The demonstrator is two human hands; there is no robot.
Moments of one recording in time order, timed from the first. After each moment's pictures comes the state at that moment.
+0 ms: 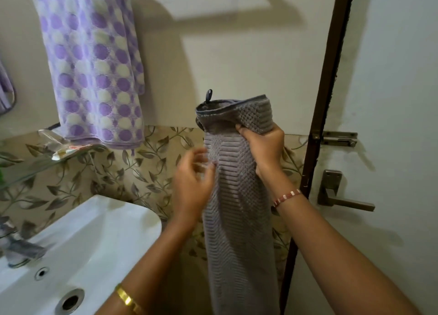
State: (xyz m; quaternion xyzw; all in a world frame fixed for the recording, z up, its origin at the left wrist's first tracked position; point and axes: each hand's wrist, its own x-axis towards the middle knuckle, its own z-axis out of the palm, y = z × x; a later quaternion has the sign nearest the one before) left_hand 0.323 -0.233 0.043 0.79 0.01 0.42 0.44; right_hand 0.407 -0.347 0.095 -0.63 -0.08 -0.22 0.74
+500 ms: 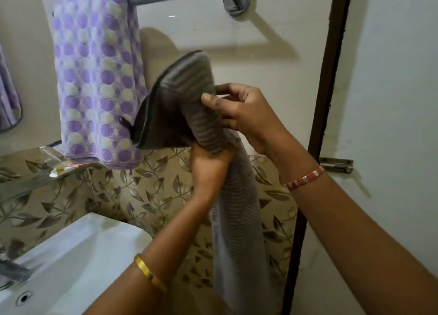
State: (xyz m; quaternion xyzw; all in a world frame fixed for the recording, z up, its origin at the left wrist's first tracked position) left_hand 0.357 -0.265 0.112 0.65 -0.02 0.40 0.65; right_hand 0.369 -0.350 0.205 -0.64 -0.40 -0.04 0.65
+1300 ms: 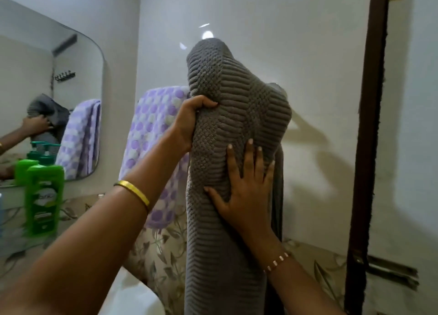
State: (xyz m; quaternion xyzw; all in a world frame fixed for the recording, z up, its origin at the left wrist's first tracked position) left_hand 0.347 -0.190 0.313 0.58 -0.20 0.31 0.72; right_hand 0.414 -0.298 0.175 -0.68 -0.37 -0.56 0.28
